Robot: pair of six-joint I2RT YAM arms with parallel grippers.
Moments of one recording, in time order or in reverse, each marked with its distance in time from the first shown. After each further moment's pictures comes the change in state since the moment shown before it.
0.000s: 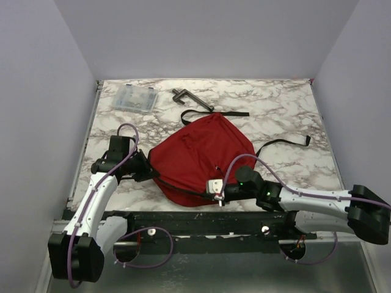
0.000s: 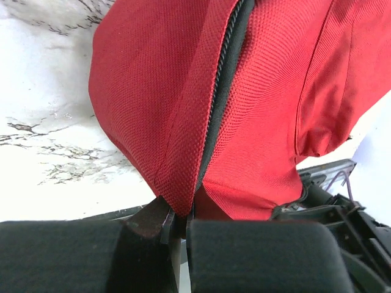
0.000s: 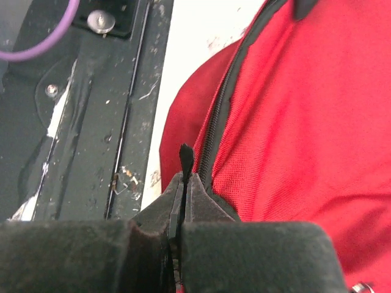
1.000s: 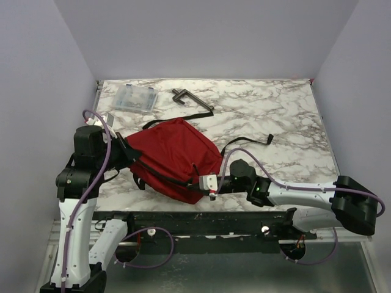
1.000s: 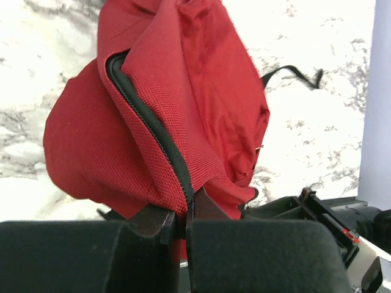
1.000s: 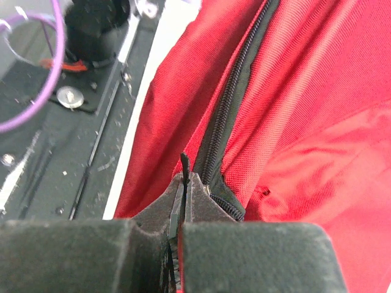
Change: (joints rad) left arm 0.032 -0.199 0.469 -0.297 -0.162 0.130; right arm 0.003 0.093 0.067 0.256 0.006 -0.068
